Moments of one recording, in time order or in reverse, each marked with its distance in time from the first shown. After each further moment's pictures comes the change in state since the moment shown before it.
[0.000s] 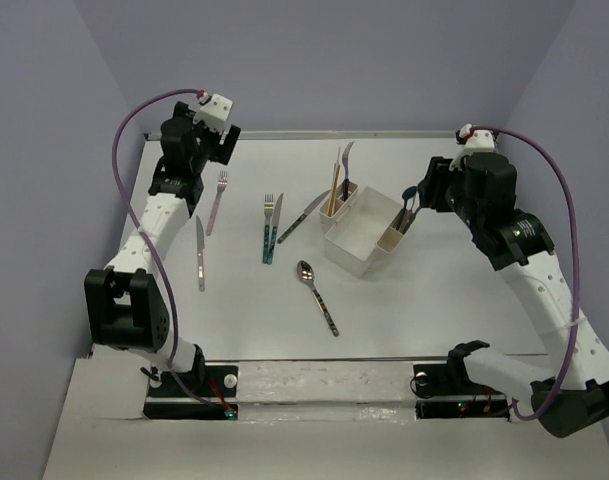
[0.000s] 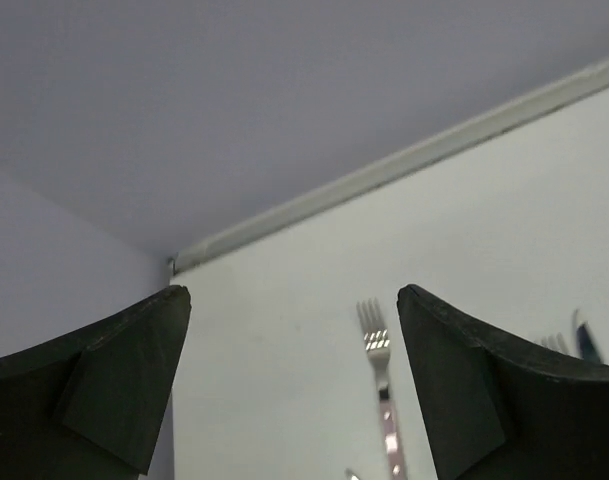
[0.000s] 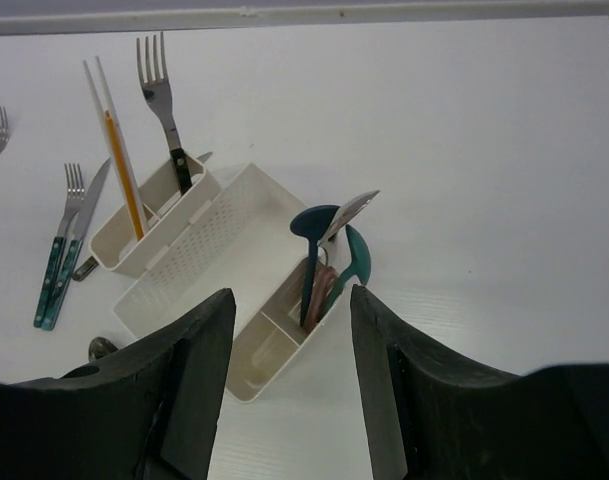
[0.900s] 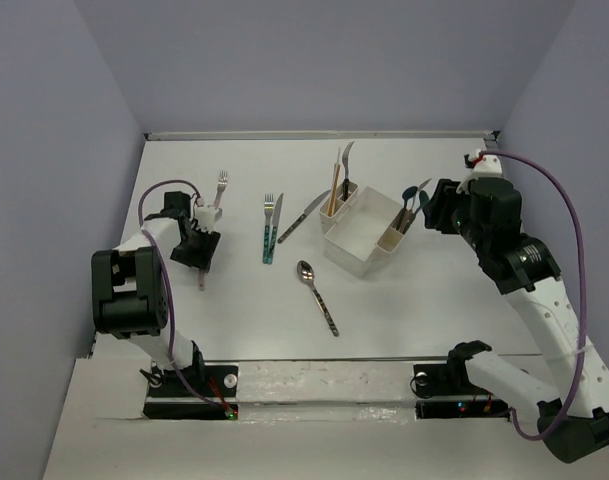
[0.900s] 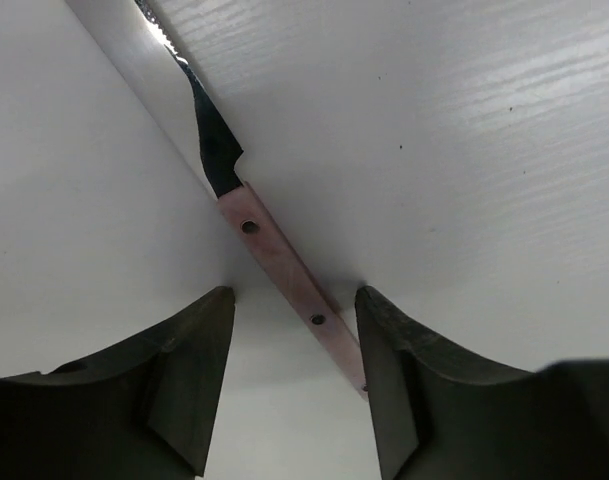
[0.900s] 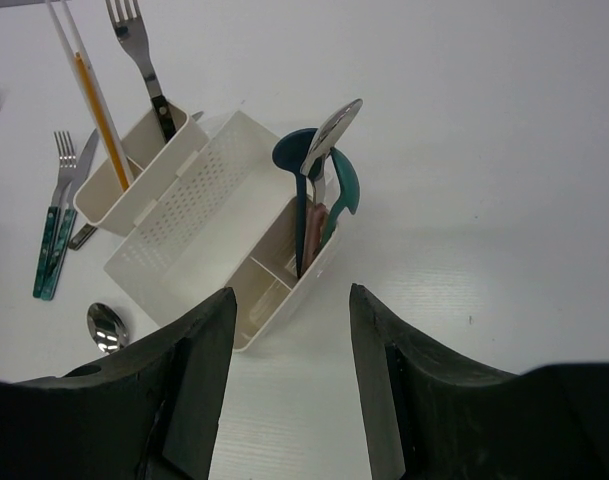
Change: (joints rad) left arm 0.233 0.097 -0.351 -0.807 0.010 0.039; right arm 0.000 -0.115 -0.145 -0.023 -0.018 0.066
